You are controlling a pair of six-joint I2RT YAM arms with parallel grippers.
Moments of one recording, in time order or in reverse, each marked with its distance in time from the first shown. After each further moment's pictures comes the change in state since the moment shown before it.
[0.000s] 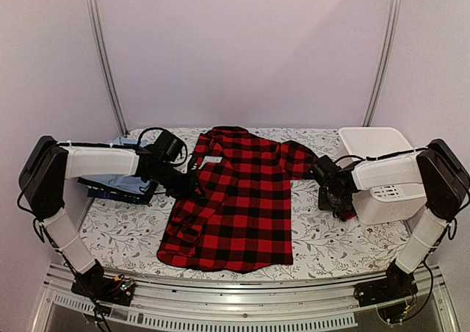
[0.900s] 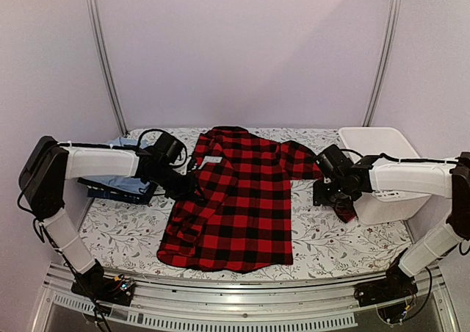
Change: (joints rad) left arm 0.000 0.000 -0.024 0.004 -0.010 -0.009; right arm 0.083 -0.230 0.025 -0.048 -0.227 -0.064
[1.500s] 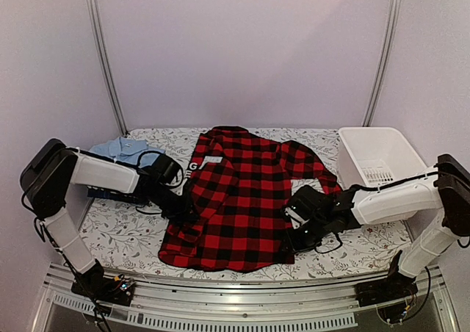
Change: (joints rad) left arm 0.002 0.015 -0.191 0.121 0.052 -0.040; right arm 0.324 0.095 -0.159 0.217 -0.451 0.052
